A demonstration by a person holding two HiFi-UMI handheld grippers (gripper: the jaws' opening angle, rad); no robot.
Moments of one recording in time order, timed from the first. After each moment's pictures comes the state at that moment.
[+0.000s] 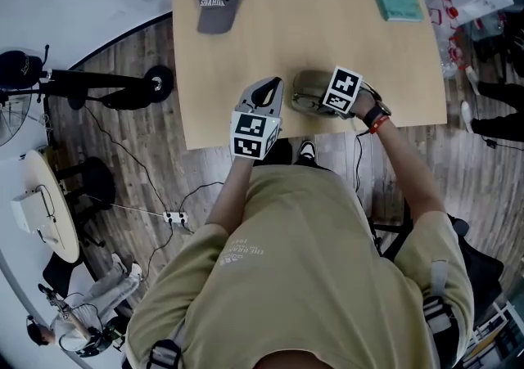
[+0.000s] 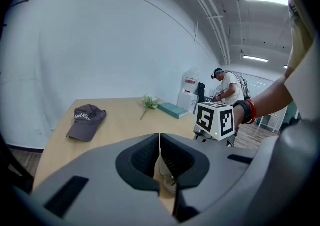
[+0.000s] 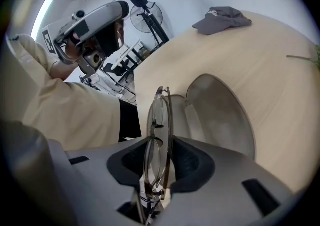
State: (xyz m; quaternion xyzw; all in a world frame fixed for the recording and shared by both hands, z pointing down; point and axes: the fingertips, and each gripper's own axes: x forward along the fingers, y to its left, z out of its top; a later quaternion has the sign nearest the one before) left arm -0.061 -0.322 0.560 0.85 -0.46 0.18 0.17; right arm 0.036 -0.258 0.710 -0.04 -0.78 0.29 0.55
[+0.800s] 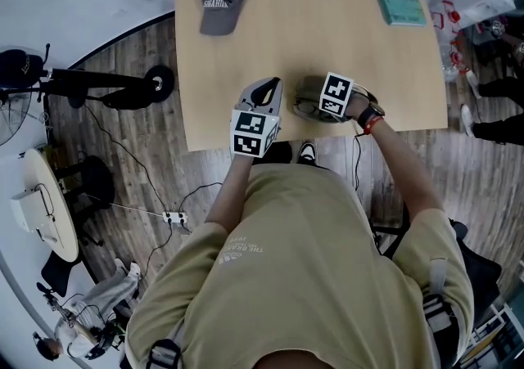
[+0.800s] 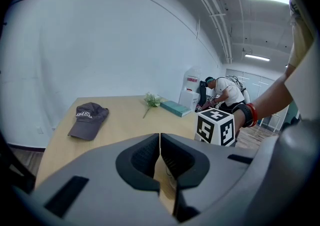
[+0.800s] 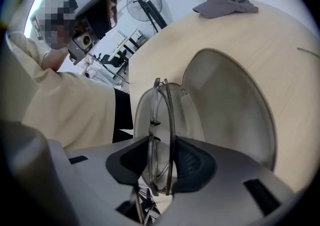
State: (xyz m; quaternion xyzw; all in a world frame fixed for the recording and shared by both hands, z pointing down) left arm -0.074 -0.335 0.567 0.85 -0.46 0.19 0.18; right arm 0.034 -0.254 0.739 -0.06 -0.75 0.29 0.59
